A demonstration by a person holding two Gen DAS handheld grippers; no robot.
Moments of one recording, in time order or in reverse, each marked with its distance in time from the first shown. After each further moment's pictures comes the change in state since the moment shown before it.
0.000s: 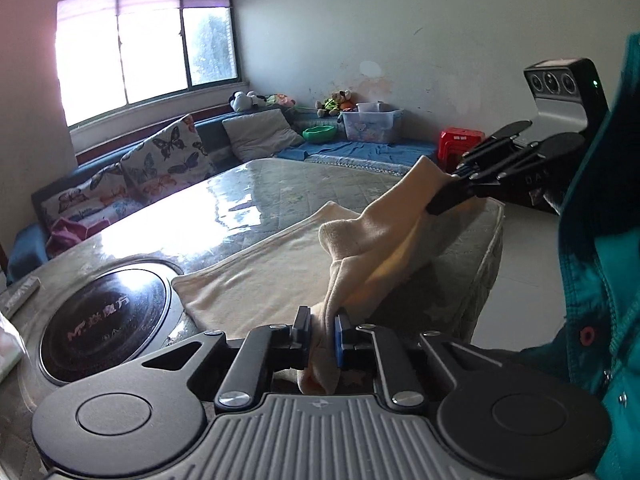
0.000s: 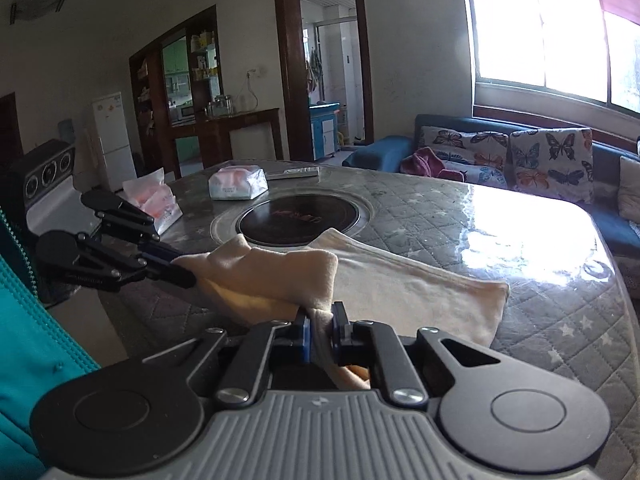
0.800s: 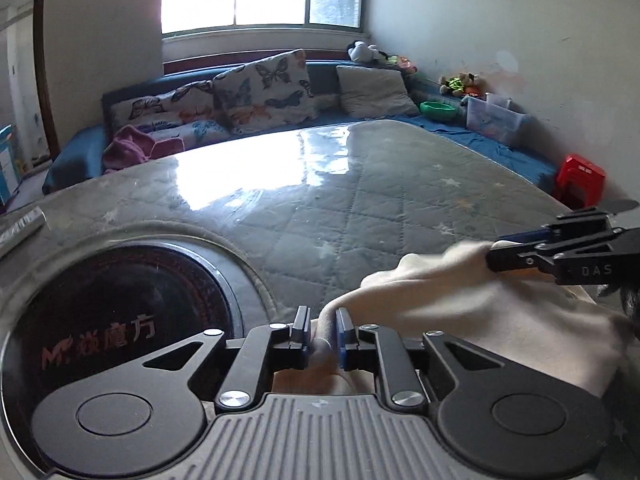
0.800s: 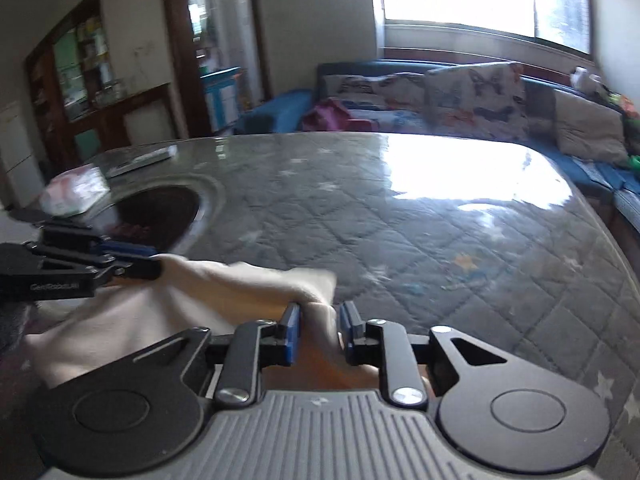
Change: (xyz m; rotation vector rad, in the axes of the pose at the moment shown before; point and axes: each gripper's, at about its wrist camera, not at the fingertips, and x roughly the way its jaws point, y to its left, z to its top) left arm 0.188 0.132 0.039 -0.304 0.125 0.219; right arm 0.186 -0.121 0.032 0.202 0.117 -0.251
